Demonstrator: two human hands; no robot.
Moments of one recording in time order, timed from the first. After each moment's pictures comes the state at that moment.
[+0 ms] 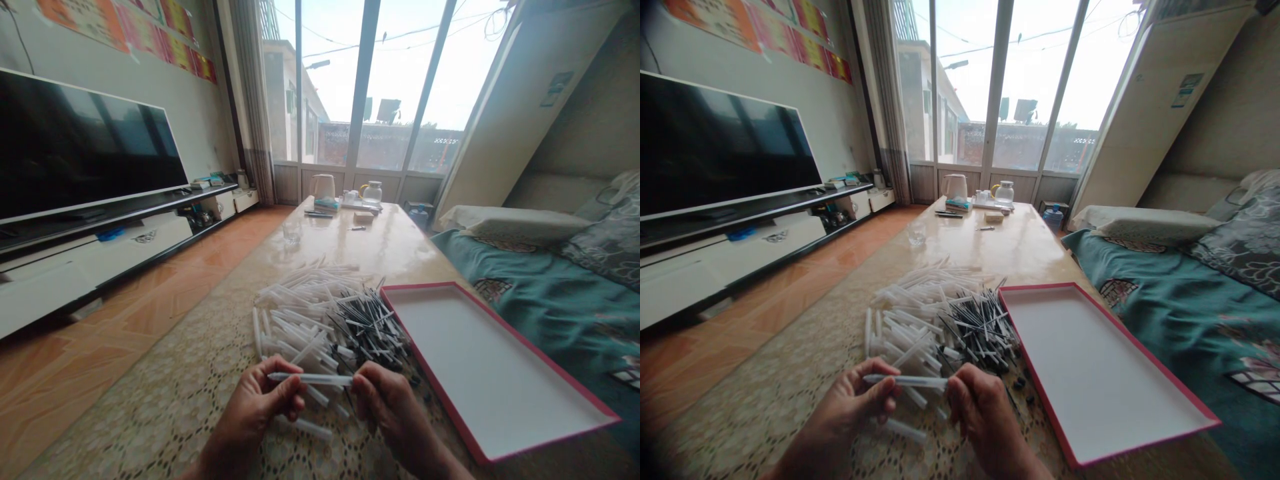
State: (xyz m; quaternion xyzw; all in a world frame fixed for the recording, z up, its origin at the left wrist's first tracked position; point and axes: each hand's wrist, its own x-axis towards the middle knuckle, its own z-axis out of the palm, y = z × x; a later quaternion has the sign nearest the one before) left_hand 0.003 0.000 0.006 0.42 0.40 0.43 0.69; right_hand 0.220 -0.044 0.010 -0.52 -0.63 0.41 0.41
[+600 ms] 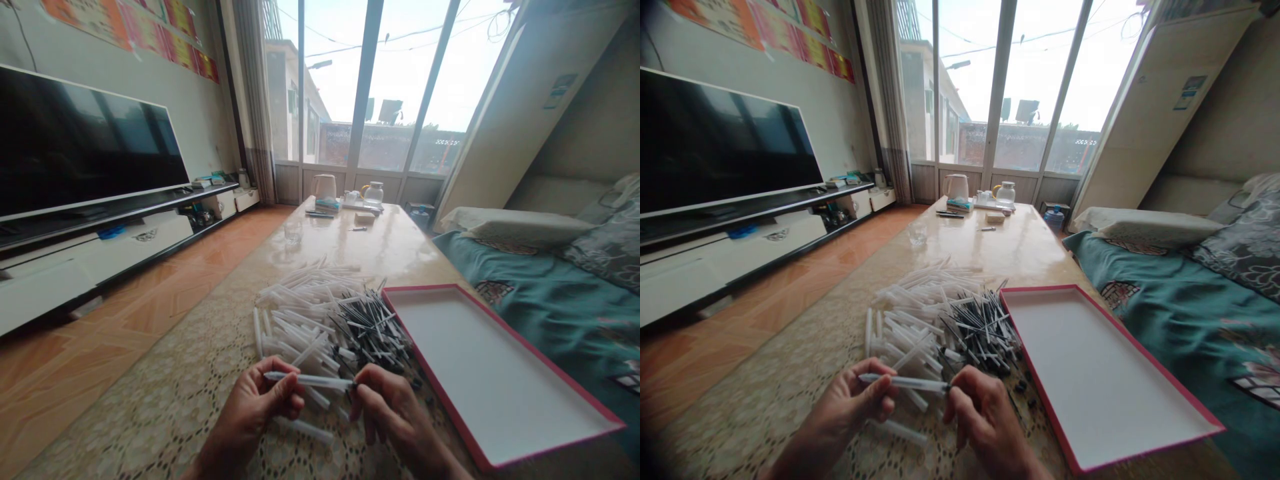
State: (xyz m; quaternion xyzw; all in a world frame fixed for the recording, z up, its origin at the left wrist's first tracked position) left_hand 0.001 0.000 0.008 0.40 0.40 0.45 0.69; right_hand 0.220 -0.045 0.016 -0.48 -0.58 0.50 0.42
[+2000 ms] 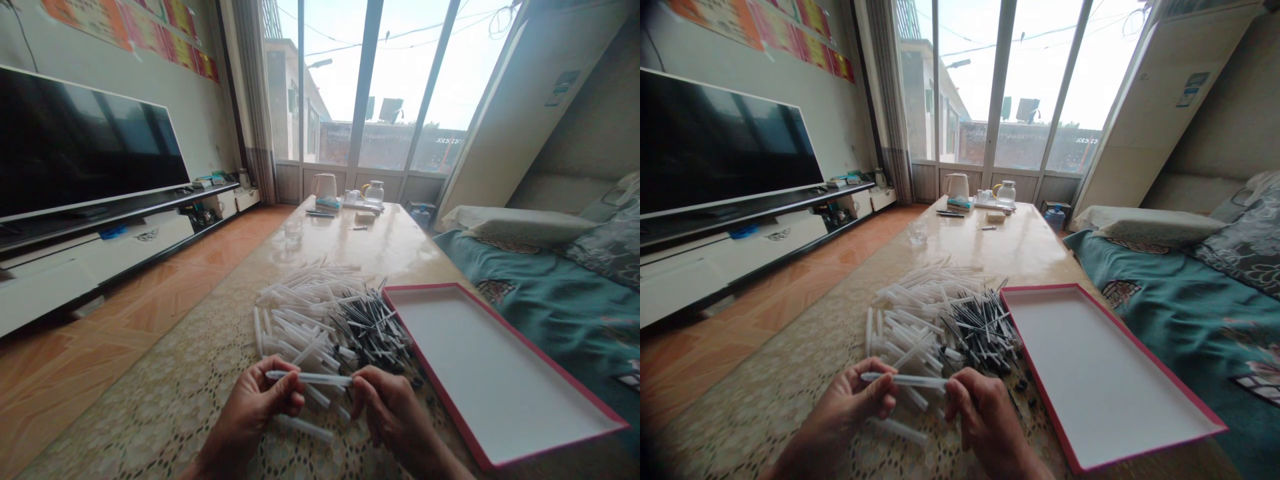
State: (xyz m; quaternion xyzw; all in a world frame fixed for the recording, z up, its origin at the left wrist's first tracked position) left_hand 0.001 0.000 0.010 0.39 0.41 0.45 0.69; right_hand 0.219 -0.042 0.005 -0.52 -0.61 0.44 0.40
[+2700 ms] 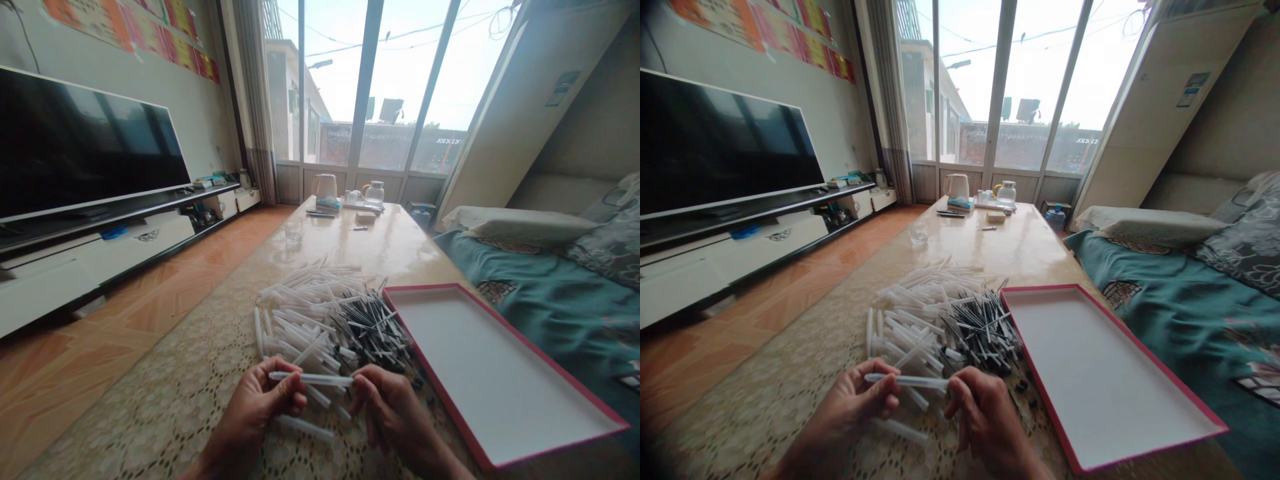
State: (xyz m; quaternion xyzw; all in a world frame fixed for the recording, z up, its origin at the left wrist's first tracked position) left_hand 0.001 0.001 0.003 0.40 0.42 0.44 0.68; right_hand 0.217 -0.041 0.005 -0.52 -0.56 0.50 0.41
